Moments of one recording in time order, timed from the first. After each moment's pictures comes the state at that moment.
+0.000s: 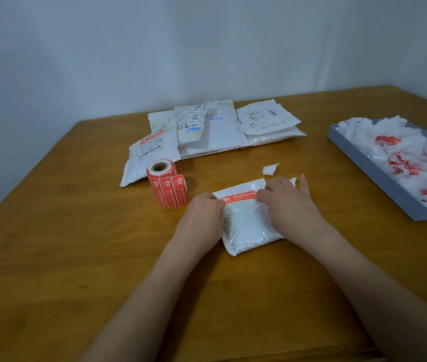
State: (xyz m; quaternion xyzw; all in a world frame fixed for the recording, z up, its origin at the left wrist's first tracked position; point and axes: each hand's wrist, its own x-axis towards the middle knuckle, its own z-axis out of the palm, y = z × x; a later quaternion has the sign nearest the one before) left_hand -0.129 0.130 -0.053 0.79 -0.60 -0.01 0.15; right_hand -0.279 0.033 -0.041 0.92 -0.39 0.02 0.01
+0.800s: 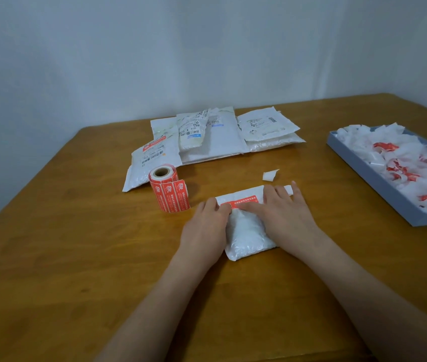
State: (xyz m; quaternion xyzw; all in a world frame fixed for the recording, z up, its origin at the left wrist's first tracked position) left_hand -0.139 0.135 -0.064 0.80 -0.59 0.02 0.12; right_hand -0.278 0.043 -0.050 0.93 -0.36 0.02 0.08
